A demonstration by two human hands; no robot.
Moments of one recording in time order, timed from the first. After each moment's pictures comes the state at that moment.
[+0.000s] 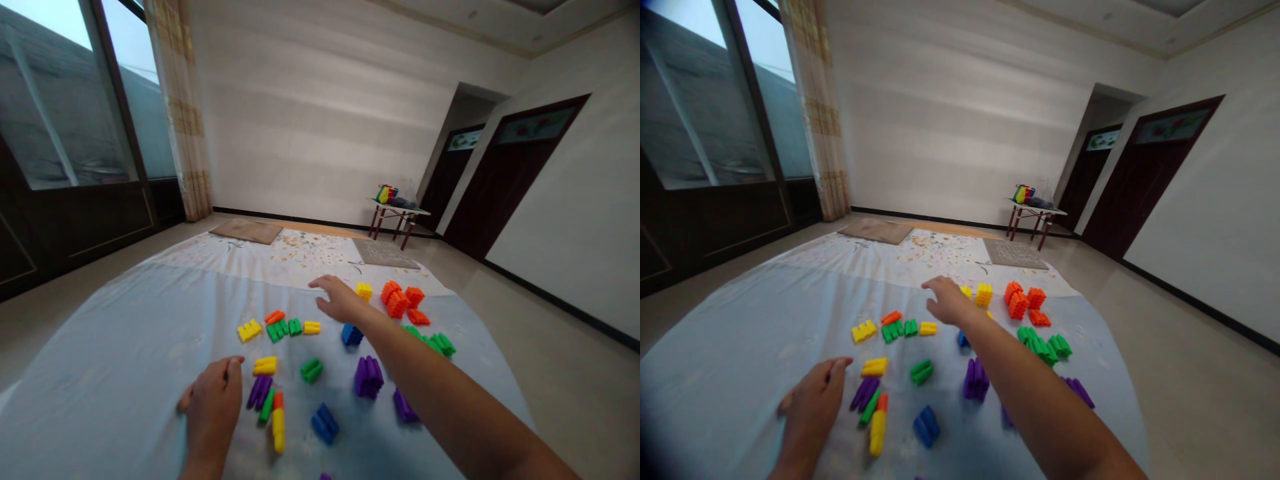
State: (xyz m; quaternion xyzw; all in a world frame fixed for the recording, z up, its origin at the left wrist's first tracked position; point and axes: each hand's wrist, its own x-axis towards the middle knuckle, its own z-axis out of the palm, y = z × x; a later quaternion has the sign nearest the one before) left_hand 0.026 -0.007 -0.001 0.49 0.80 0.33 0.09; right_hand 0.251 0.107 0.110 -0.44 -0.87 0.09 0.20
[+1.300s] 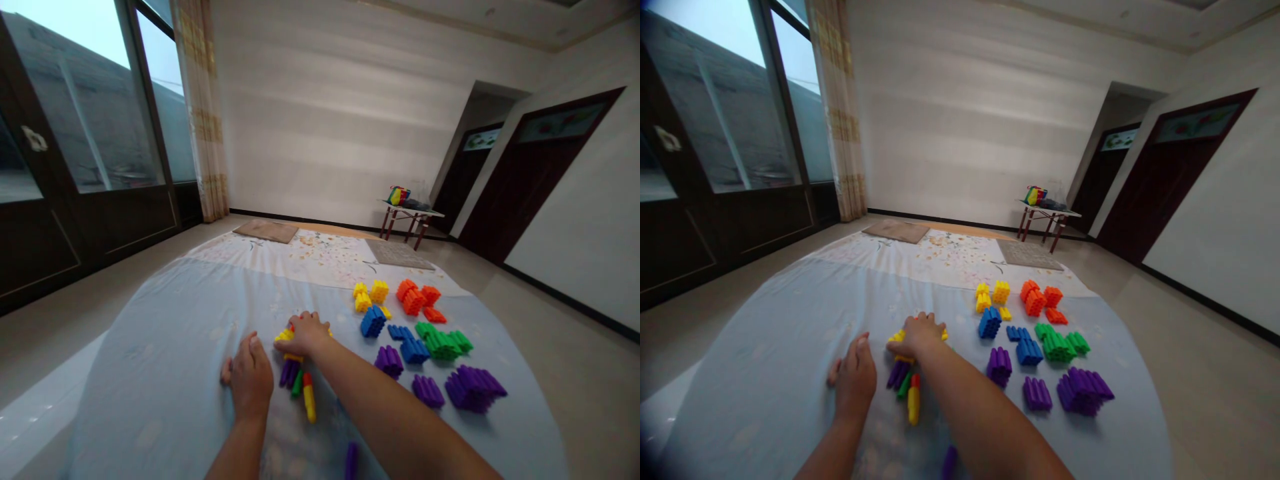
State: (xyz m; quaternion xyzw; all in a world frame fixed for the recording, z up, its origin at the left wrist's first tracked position) left_hand 0.026 -0.008 -0.017 0.49 0.78 0.39 0.00; right_hand 0.132 0.060 0.039 -0.59 -0.80 0.13 0.02
